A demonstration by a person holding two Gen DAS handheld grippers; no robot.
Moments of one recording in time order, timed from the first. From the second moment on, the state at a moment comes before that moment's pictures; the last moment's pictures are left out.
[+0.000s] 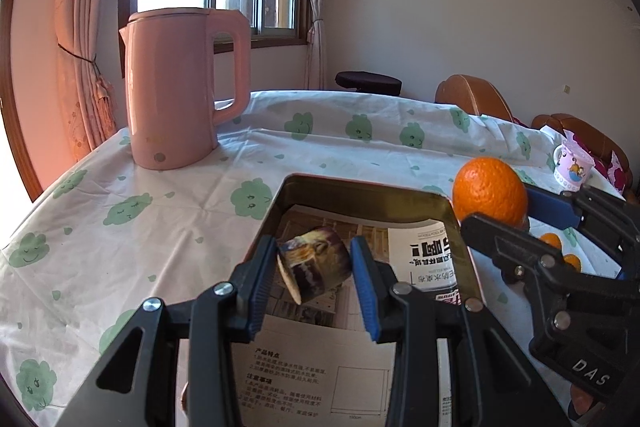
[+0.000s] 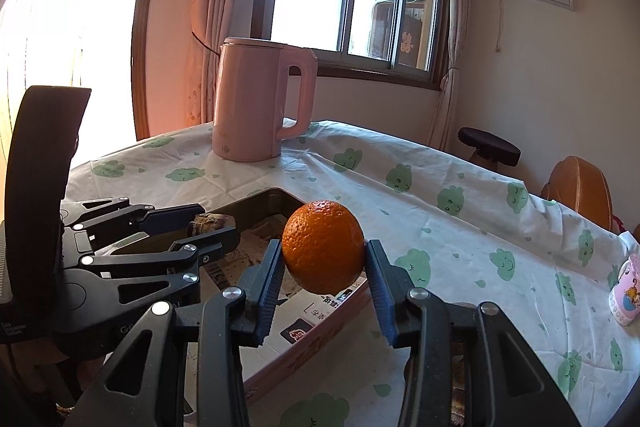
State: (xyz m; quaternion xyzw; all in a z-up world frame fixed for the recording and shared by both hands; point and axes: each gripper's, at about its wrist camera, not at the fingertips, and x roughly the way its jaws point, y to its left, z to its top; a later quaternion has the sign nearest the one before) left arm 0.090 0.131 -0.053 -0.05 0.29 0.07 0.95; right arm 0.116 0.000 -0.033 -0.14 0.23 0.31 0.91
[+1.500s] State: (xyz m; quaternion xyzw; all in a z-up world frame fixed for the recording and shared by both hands) left arm 0.073 0.111 -0.043 -0.05 0.27 0.04 0.96; right arm 0.113 -0.040 -0.043 -0.12 0.25 0.28 0.92
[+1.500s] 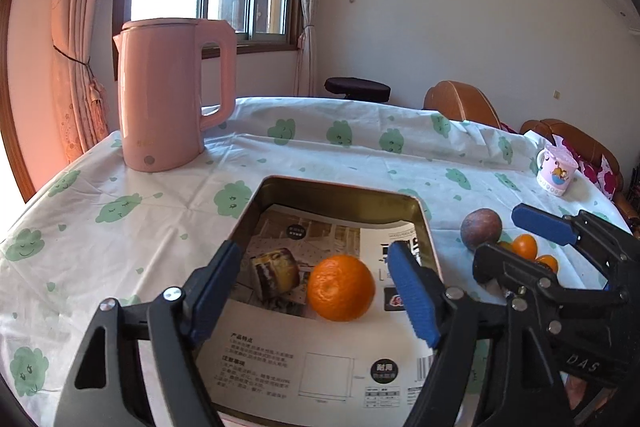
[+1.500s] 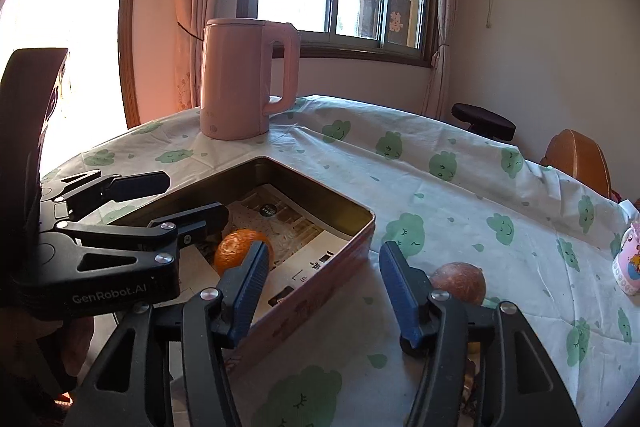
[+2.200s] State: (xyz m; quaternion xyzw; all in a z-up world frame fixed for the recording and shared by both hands) left arm 0.071 -0.029 -0.058 0.02 0.30 -0.07 0.95; right arm 0.095 -0.201 -0.052 -0.03 0.27 0.13 0.95
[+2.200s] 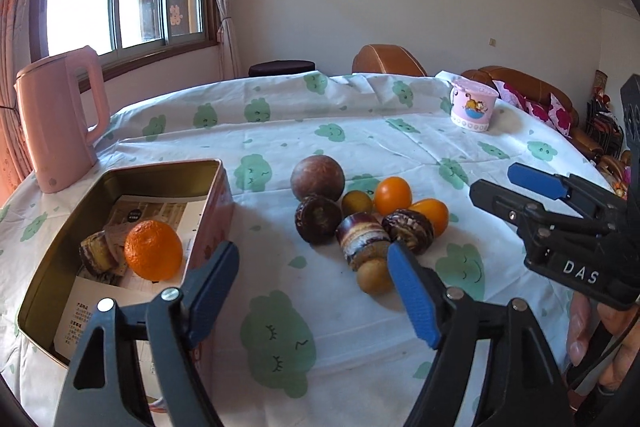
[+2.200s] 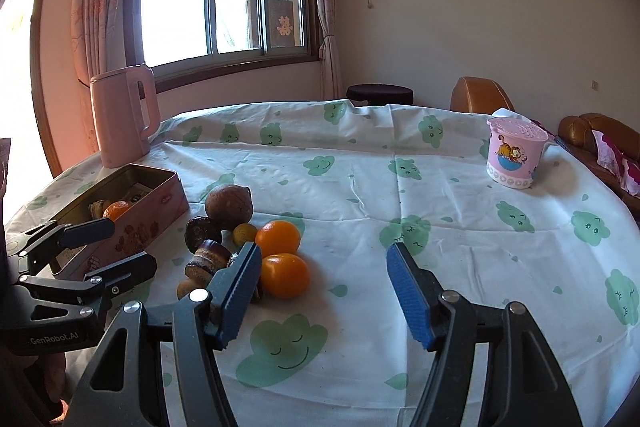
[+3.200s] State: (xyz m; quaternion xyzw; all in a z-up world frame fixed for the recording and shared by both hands) left arm 0.087 -0.018 -0.058 -0.01 0.31 -0.09 0.95; right arm 0.098 -0.179 -0.057 -0.05 0.28 0.18 0.94
